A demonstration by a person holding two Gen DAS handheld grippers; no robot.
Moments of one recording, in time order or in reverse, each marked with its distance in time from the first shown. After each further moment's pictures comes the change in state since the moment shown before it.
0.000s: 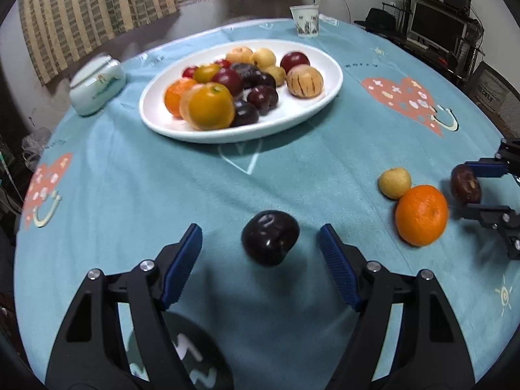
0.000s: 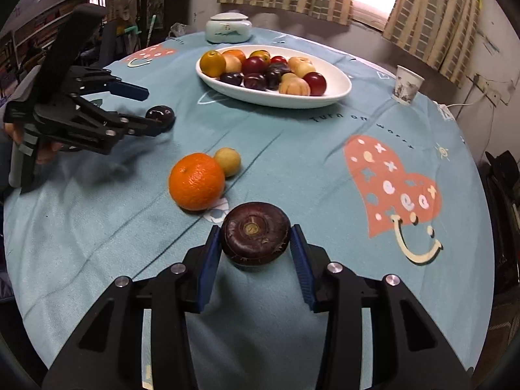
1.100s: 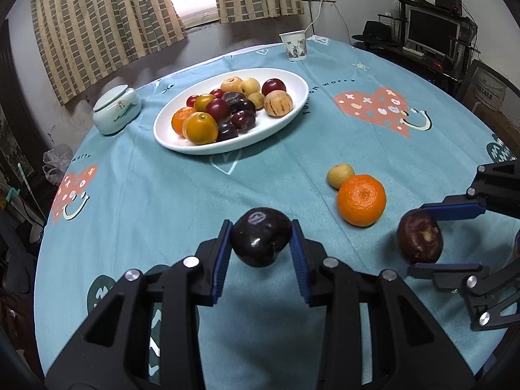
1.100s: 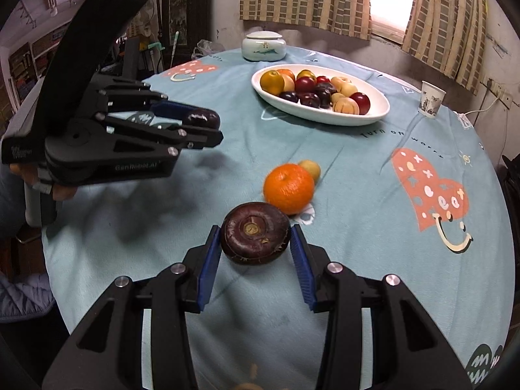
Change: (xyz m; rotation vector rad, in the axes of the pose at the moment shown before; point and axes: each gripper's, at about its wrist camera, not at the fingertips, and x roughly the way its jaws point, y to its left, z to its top) left arm -0.064 -0.043 -0.026 0.027 -0.114 0.086; right arm -0.022 0.062 -0.001 0.006 -0.076 0.111
